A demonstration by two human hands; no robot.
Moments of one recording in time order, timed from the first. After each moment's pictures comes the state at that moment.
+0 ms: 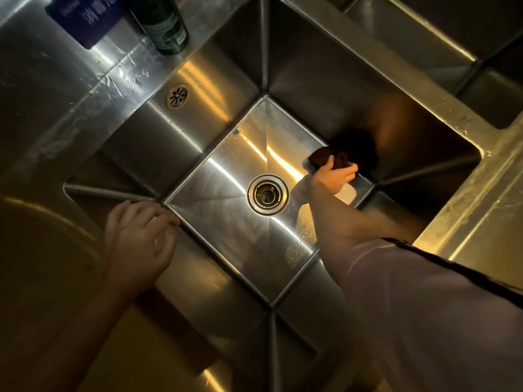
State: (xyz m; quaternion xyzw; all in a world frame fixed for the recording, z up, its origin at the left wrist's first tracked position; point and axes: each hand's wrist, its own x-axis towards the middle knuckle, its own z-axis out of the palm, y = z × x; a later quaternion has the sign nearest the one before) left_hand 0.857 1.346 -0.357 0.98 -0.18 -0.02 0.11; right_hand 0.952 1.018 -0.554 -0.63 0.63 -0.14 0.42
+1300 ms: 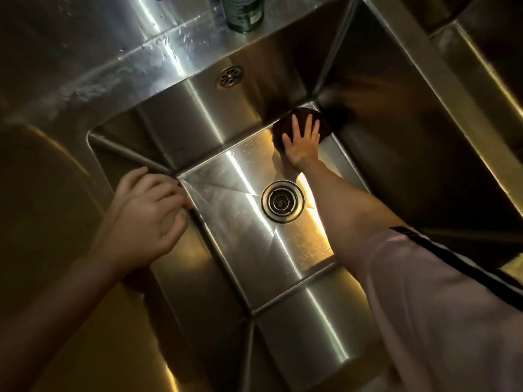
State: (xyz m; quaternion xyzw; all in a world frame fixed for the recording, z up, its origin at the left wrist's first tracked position) left_hand 0.856 1.348 -0.352 0.98 -0.15 -0.07 0.11; right_hand 1.059 1.083 -0.580 -0.95 0.02 0.22 0.21
